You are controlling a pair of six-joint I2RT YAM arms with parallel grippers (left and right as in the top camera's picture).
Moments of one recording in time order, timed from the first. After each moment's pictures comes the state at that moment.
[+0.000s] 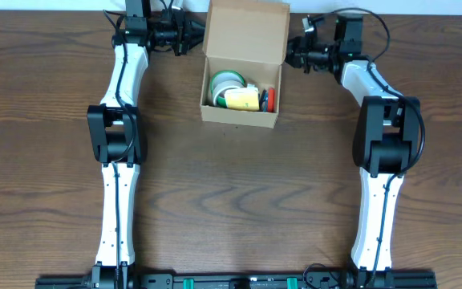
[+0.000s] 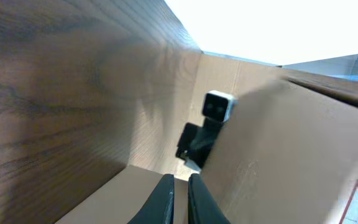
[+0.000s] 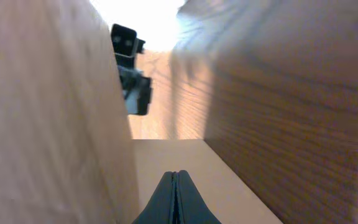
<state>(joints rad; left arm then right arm) -0.04 2.92 2.68 -0.41 1.26 -1.06 0.00 2.53 1.92 -0.05 -1.18 0.81</state>
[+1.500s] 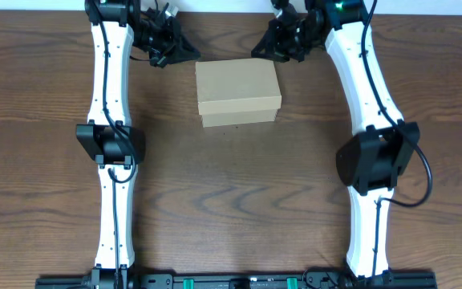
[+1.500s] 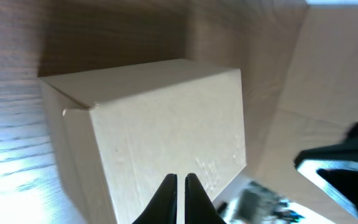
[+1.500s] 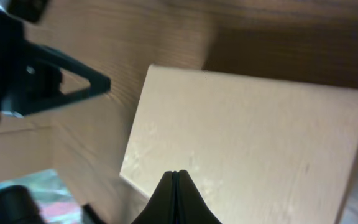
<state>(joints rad) -0.06 2.78 3.12 -1.70 0.85 -0.28 0.22 2.33 2.42 -1.24 -0.65 0.27</state>
